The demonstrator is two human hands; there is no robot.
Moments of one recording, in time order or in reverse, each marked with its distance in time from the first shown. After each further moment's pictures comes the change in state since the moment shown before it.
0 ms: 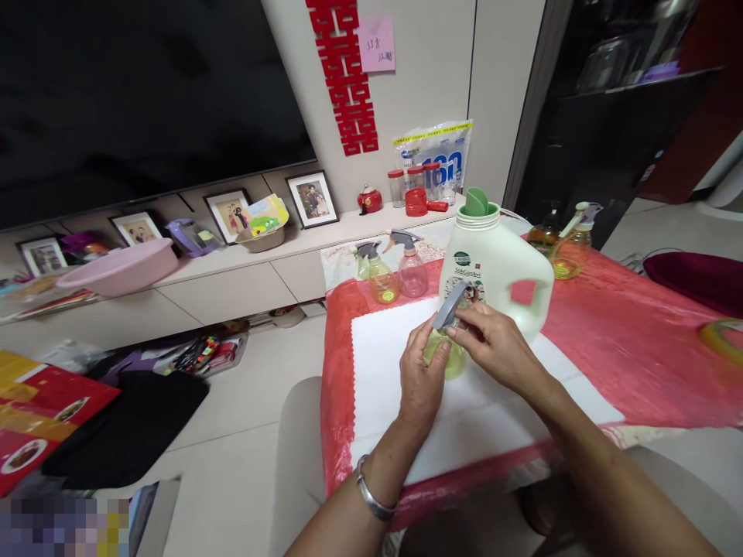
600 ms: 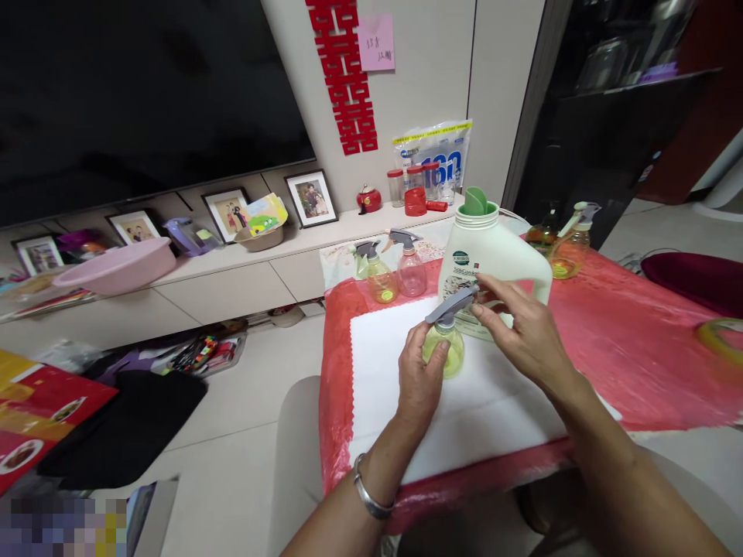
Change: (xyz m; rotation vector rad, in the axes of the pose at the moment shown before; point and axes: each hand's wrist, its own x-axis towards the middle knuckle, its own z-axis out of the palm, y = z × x) left_hand 0.001 0.001 -0.001 -0.003 0.007 -0.030; right_hand -0.001 0.006 -0.025 -0.049 0.296 -0.078
